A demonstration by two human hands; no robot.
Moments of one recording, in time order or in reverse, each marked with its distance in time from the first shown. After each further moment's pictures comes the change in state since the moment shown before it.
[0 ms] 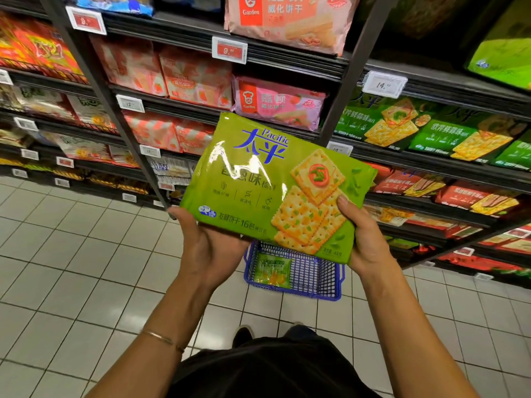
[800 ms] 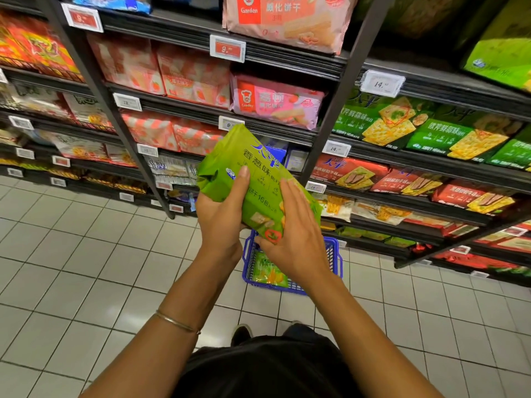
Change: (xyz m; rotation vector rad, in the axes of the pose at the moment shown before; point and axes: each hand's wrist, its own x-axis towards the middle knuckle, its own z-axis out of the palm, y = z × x) left_hand 0.029 -0.007 0.048 0.448 0.561 0.263; right_hand -0.003 0.066 0.051 -1.549 0.060 -0.518
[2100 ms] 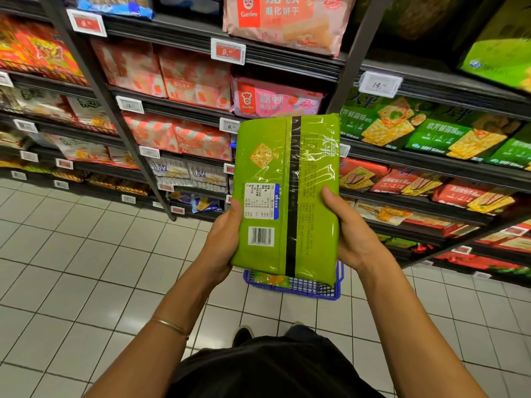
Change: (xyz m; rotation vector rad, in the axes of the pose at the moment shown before) left_hand 0.009 -0.034 -0.048 0.338 -0.343 -0.287; right_hand 0.014 0.032 -0.071 1.397 -0.346 0.481
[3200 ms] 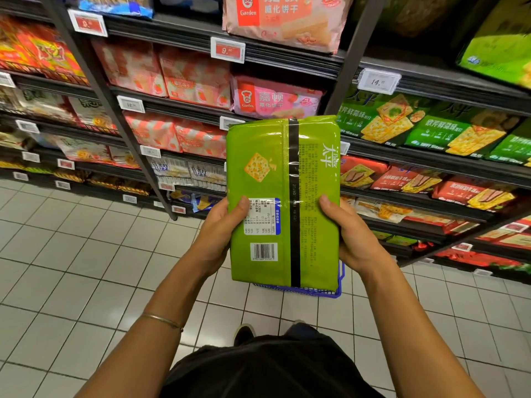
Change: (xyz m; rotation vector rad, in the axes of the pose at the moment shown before) left_hand -0.016 0.020 -0.007 -0.037 -0.091 0.096; right_hand -0.009 0.011 -0.007 -0.125 0.033 -0.125
